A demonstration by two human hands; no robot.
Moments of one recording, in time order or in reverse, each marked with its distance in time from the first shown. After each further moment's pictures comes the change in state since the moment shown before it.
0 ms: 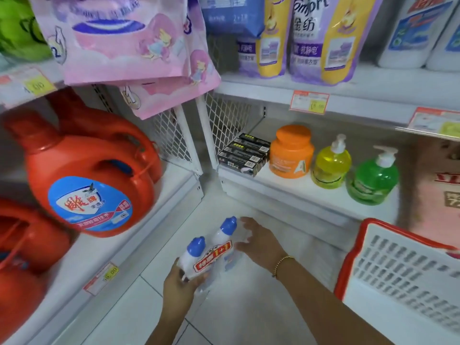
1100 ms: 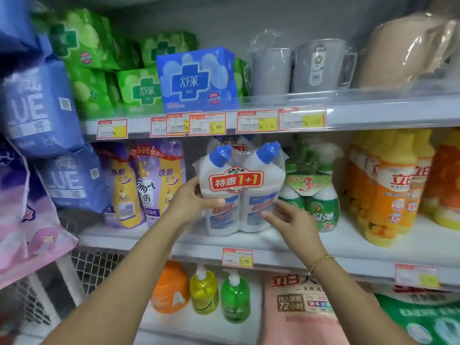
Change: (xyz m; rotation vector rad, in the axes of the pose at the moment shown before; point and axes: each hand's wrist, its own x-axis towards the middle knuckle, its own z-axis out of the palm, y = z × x) left_hand -0.007 0.484 0.219 -0.190 -0.652 0.649; right_hand -0.130 -0.035 -0.399 -0.024 0.950 -0.296
